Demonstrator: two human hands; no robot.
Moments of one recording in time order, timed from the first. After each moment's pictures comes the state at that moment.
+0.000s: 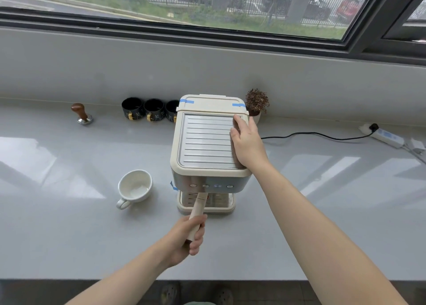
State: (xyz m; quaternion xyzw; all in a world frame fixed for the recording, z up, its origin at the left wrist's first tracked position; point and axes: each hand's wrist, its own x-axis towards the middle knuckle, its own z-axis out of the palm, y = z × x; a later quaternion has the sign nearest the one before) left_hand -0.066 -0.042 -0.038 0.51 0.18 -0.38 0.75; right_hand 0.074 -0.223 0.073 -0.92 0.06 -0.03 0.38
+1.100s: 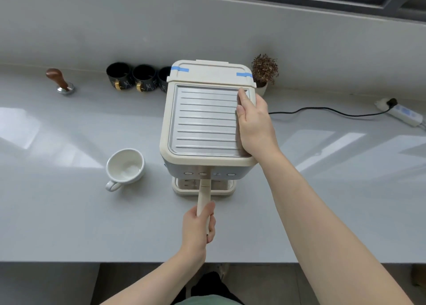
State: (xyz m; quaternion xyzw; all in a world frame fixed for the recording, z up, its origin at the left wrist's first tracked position) left_hand -0.080 -0.101 -0.042 0.56 0.30 -0.20 0.75; right_hand 0.073 -0.222 0.074 -0.92 0.06 -0.03 0.38
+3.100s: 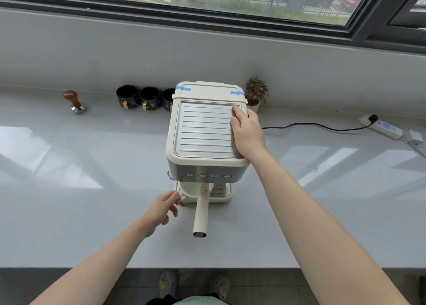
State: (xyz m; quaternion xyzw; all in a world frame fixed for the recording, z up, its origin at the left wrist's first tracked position) left_hand -0.025 0.003 -0.080 0.74 0.12 -0.28 0.59; right_hand 0.070 -0.223 0.077 -0.92 0.06 -0.04 0.39
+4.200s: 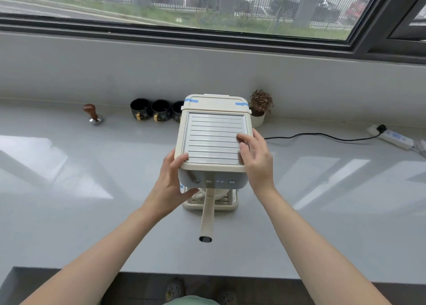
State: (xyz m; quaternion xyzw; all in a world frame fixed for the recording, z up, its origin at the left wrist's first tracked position) left_hand -0.001 -0.003 -0.011 0.87 -0.23 0.13 0.42; right_hand 0.021 -0.232 0.048 -0.82 0.03 -0.15 0.55
